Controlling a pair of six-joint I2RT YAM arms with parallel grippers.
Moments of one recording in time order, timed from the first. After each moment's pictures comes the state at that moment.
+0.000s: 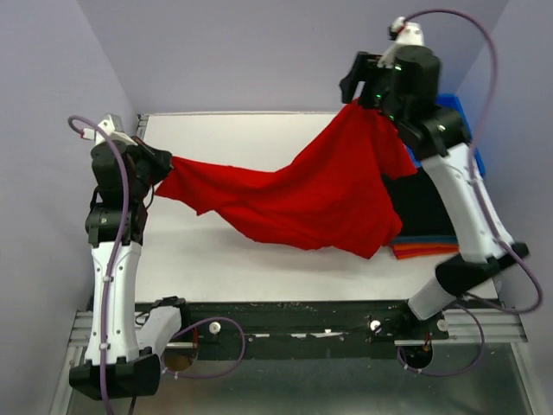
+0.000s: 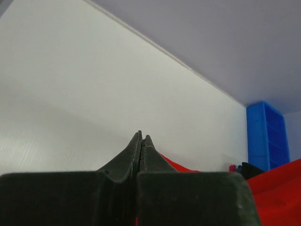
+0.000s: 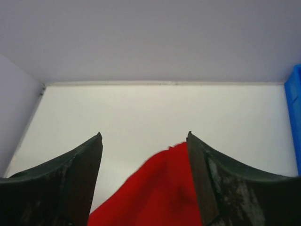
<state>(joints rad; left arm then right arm) 0.08 0.92 1.22 -0.53 0.09 -0.61 0.48 1.53 2.04 -0.68 0.25 0.27</state>
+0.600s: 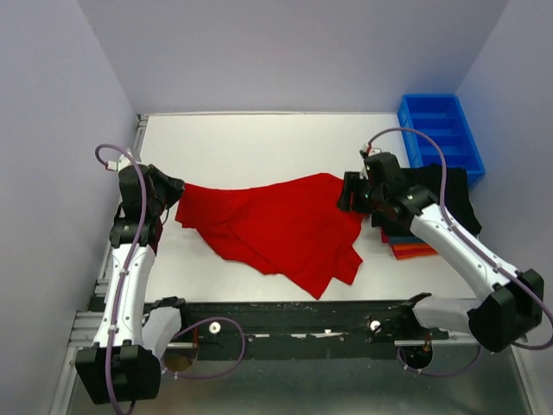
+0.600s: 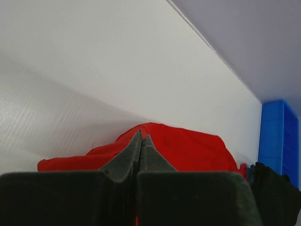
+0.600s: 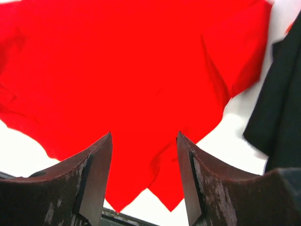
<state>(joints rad) 0.08 0.91 0.83 -0.32 0.08 -0.73 0.48 1.23 1.02 -0.59 0.03 0.41</state>
